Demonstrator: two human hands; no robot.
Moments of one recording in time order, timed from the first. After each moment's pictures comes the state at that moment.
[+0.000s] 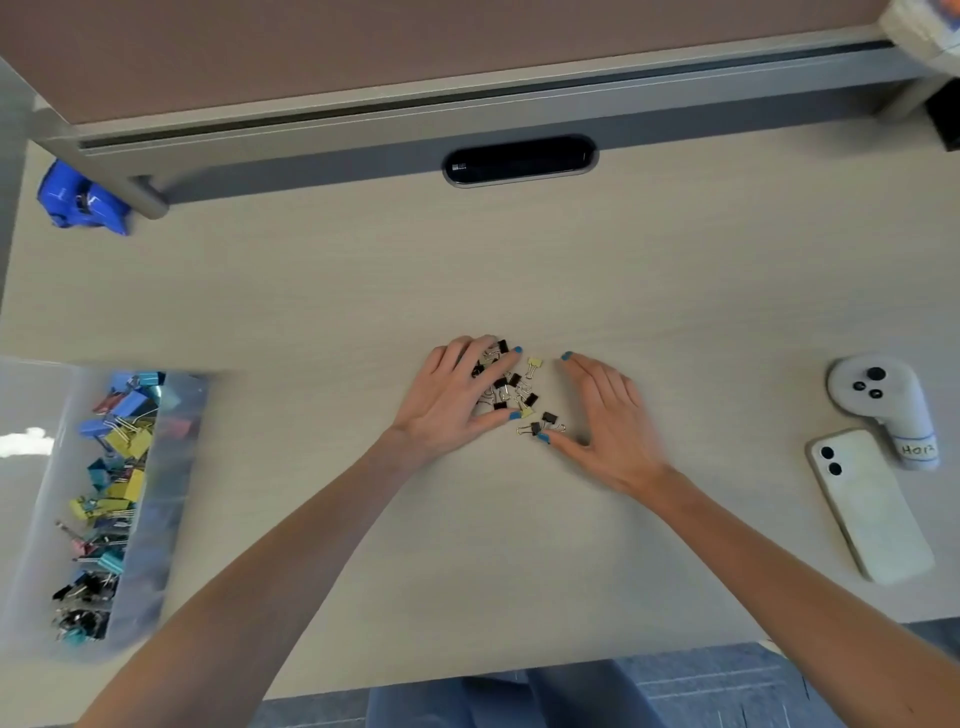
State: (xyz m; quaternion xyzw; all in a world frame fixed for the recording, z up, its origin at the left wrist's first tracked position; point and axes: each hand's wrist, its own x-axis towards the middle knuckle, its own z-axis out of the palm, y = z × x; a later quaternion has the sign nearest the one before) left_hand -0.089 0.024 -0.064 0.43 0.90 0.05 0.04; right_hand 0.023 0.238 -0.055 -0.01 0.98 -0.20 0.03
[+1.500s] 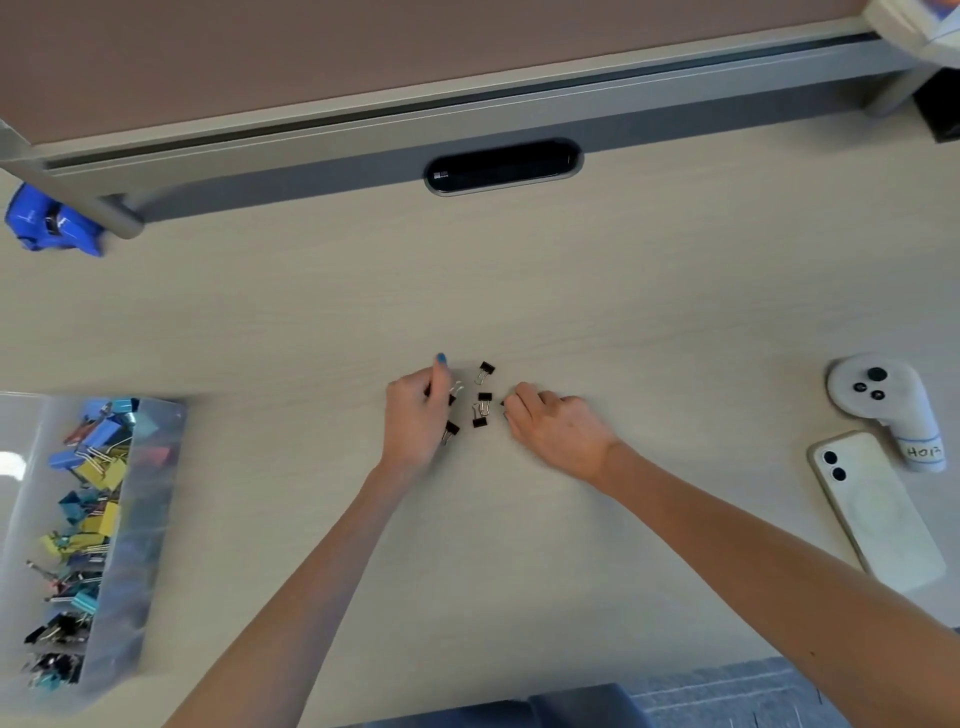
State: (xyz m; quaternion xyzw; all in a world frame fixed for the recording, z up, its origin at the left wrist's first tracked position) left_hand -0.079 0.037 -0.035 -0.01 0.86 0.49 0.14; right_hand -0.015 0.211 -0.084 -0.19 0.98 0.04 -0.09
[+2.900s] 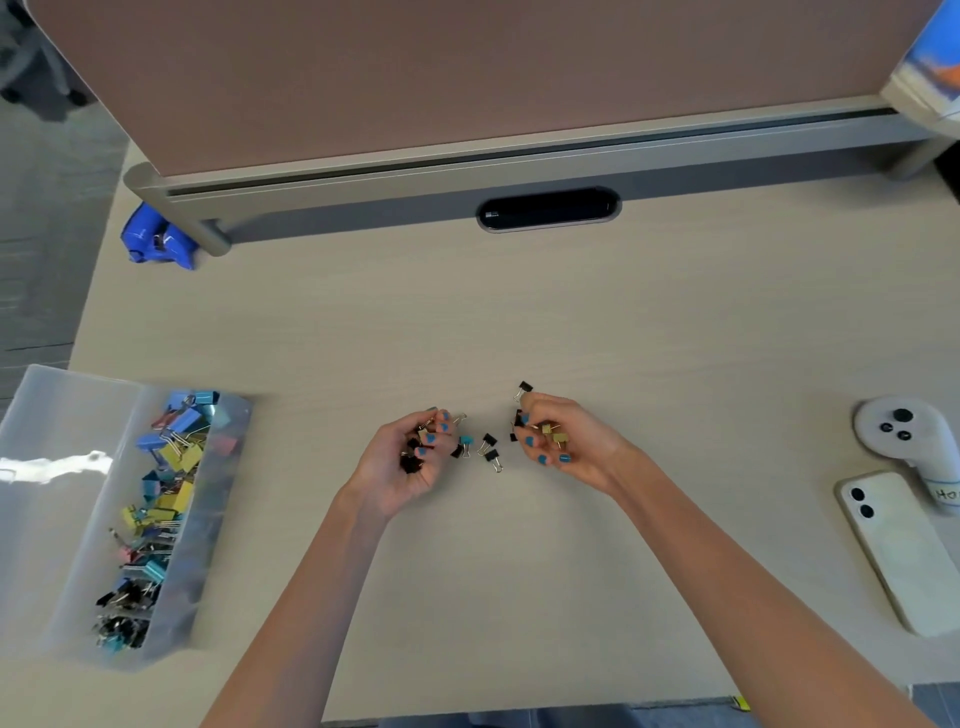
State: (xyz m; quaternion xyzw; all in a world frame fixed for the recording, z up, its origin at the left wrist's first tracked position) left_hand -0.076 -0.042 -0.007 -0.34 0.16 0.81 0.45; right_hand -0.034 0.178 0.001 0.23 0.46 -0.80 0.31
